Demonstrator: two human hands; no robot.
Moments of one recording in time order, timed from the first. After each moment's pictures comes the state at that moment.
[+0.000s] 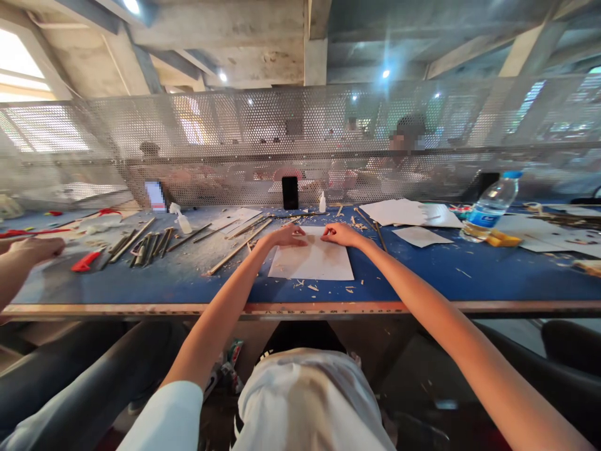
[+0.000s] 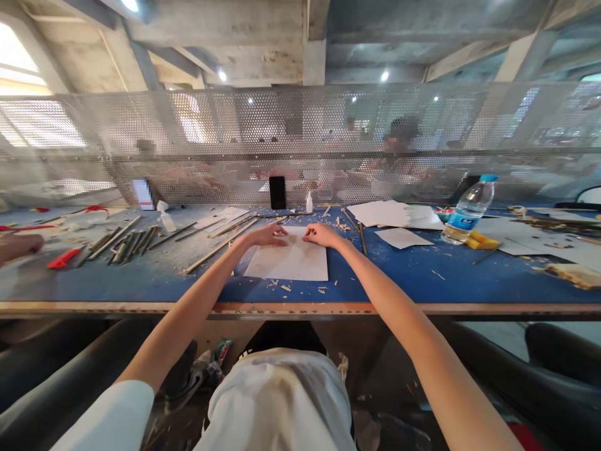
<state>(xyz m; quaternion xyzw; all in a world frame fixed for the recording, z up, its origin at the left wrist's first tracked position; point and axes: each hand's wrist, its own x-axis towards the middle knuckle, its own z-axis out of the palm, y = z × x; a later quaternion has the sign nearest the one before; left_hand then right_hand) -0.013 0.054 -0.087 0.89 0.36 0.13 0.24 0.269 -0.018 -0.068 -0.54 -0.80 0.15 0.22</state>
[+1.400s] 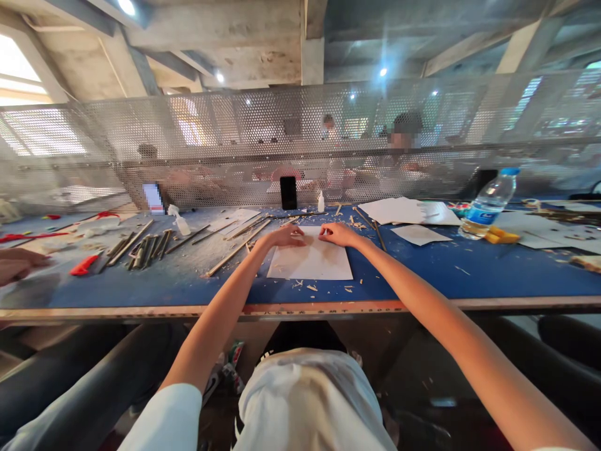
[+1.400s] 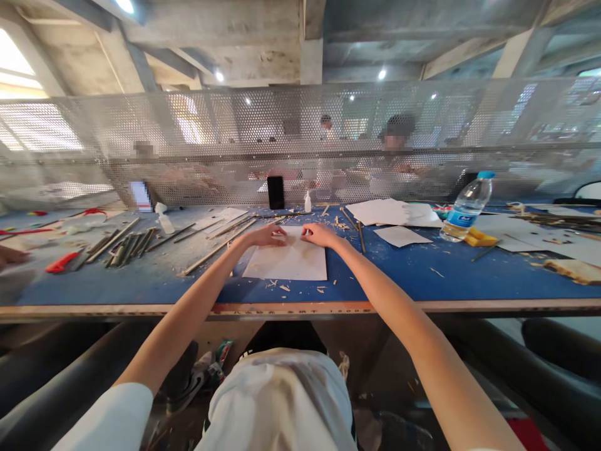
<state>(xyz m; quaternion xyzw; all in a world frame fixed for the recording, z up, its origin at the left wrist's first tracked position) -0.015 0.053 -0.087 0.90 0.36 0.13 0.20 0.263 -0.023 -0.062 -0.52 -0.82 0.12 0.20</state>
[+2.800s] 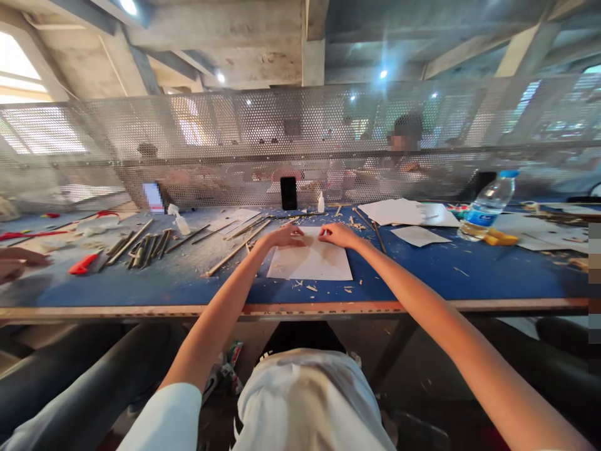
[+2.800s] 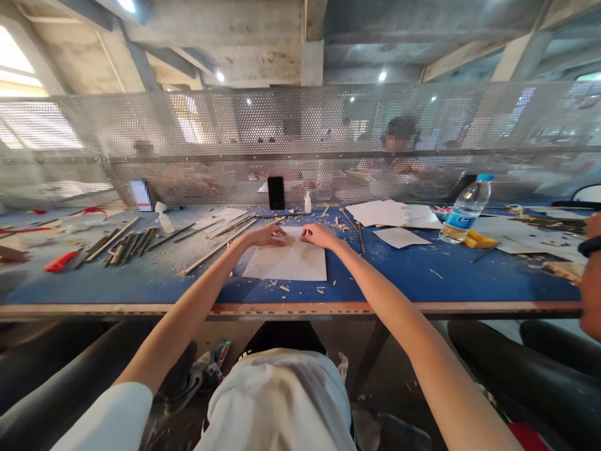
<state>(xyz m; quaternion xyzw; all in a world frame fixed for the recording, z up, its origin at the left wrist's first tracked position) -0.014 0.057 -0.091 0.90 0.36 0.13 0.20 0.261 -0.026 -0.058 -0.54 -0.81 0.11 0.20</state>
